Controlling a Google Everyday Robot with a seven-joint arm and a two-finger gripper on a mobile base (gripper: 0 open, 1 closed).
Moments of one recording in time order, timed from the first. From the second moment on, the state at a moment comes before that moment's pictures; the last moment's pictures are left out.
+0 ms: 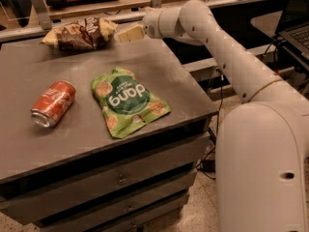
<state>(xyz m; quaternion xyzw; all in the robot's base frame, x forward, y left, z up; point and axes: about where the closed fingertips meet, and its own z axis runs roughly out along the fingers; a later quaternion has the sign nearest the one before) 0.856 0.060 0.912 -0.41 0.66 0.23 0.58</state>
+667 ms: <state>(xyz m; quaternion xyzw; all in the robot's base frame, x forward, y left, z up) 0.874 0.104 0.908 -0.41 0.65 0.27 0.58</state>
